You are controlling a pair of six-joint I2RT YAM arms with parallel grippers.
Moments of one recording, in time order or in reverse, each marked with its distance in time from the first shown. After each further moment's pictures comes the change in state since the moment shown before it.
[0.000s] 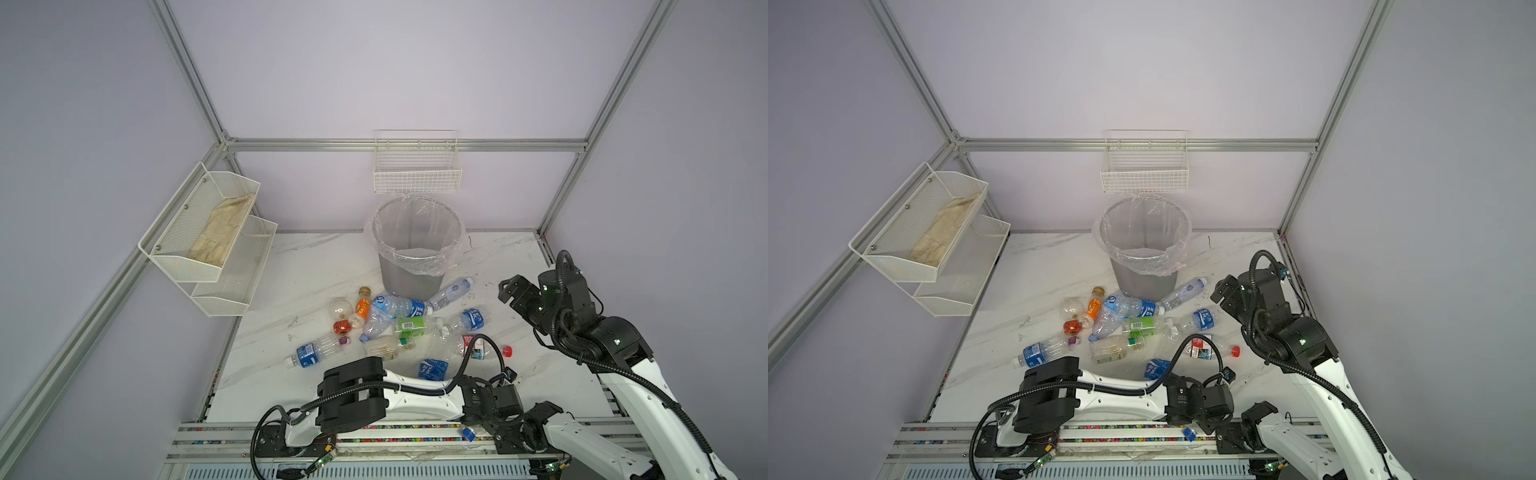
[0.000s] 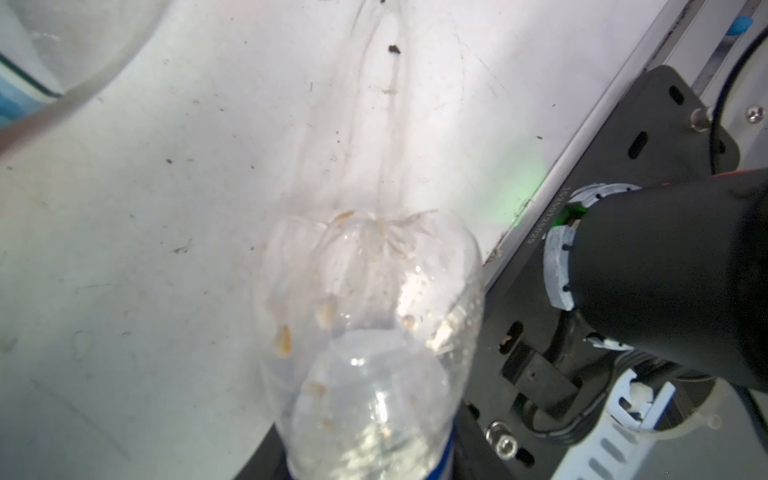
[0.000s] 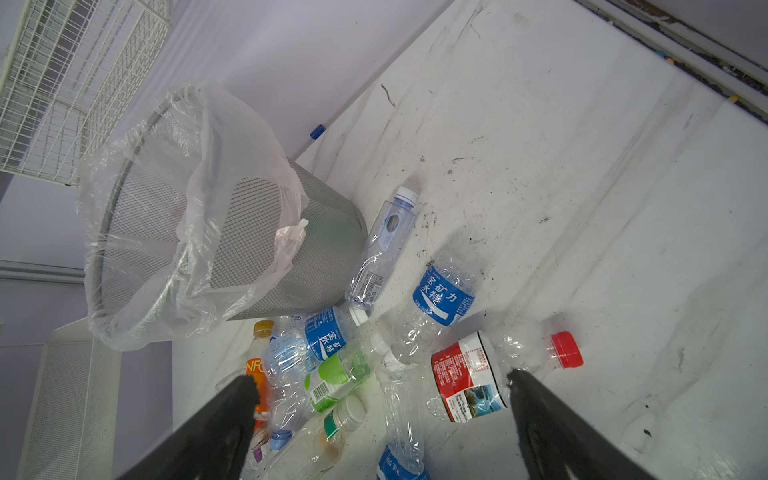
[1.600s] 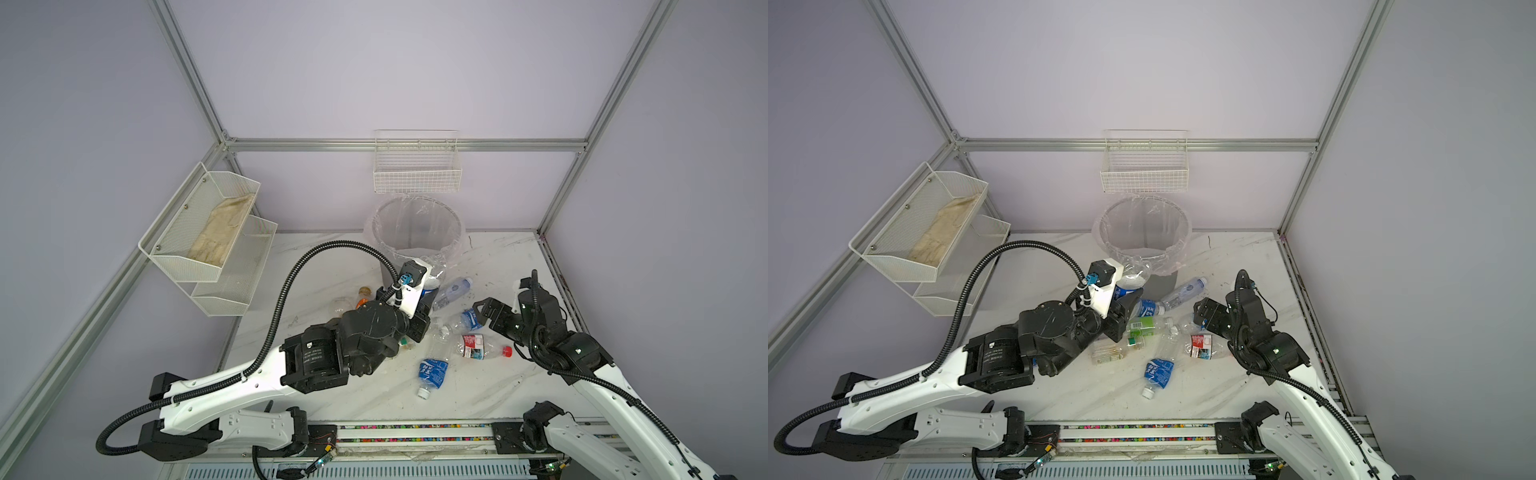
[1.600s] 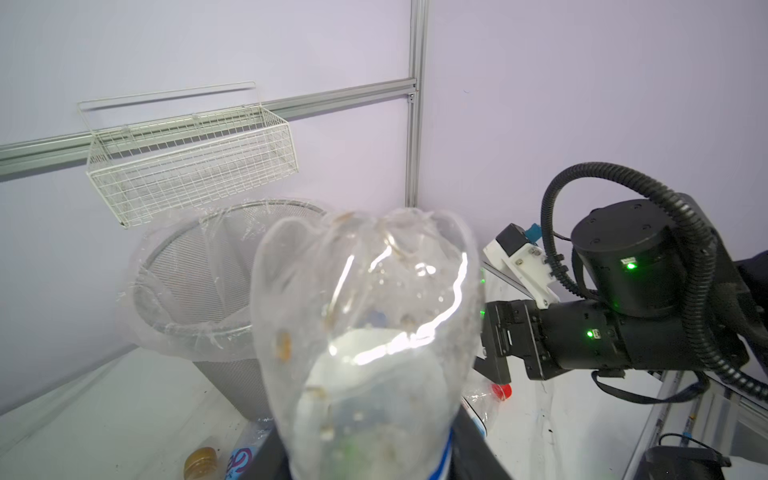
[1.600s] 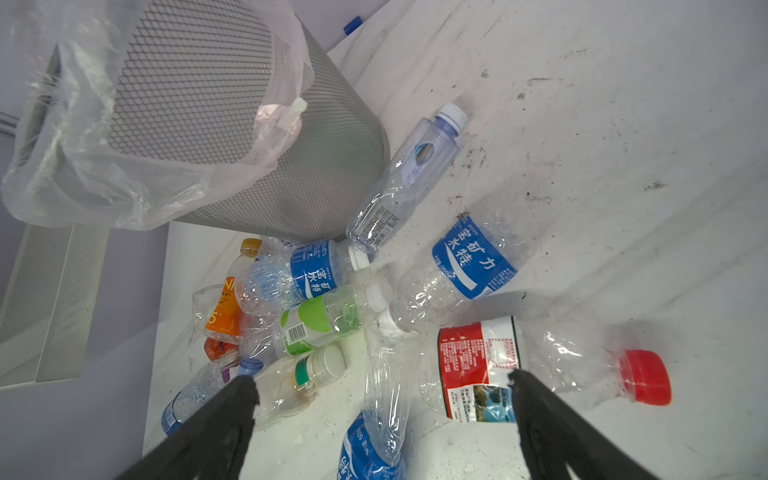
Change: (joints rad) left arm 0.190 -0.940 -0.155 0.104 -0.498 0.560; right arm 0.000 -0.080 -0.385 0.323 -0.240 -0.191
